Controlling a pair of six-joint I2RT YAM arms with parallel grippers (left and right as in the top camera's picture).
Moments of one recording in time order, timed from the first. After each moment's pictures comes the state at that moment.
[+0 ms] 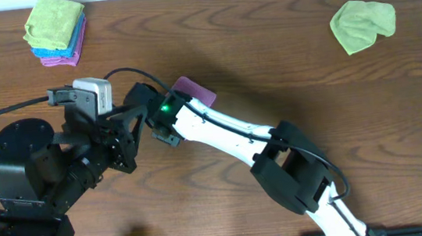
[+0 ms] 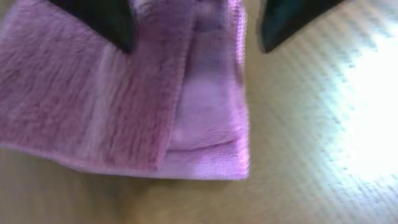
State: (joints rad) left arm -0.20 0.88 1.34 -0.91 0.40 -0.20; right arm 0.92 2.25 1.81 -0.87 0.20 -0.13
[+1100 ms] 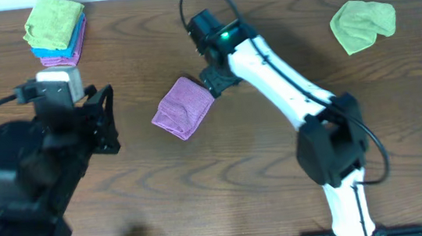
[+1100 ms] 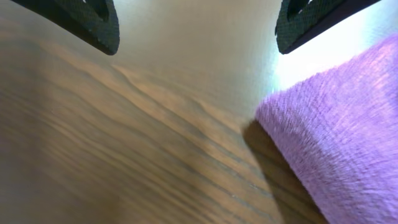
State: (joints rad) left arm -0.20 0.91 1.35 -0.84 0.07 -0.19; right arm 0.55 2.17 1.98 -1.18 0.18 0.09
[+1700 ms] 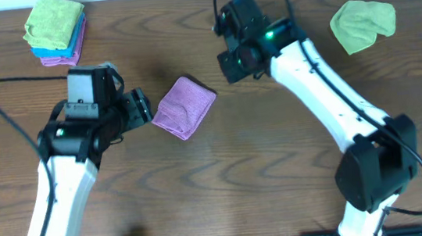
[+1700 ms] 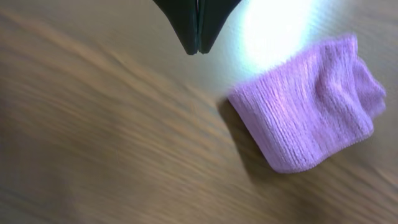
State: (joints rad) left arm -0.14 1.30 1.12 -0.85 0.15 -0.46; right arm 0.47 1.94 1.69 -0.86 -0.05 0.10
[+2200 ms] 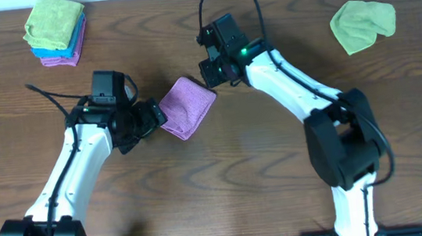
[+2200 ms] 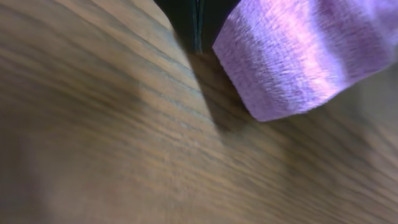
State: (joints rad) left arm -0.13 1.52 0.98 -0.70 0.31 -0.65; right arm 0.49 2.15 1.63 -0.54 -0.16 0.19
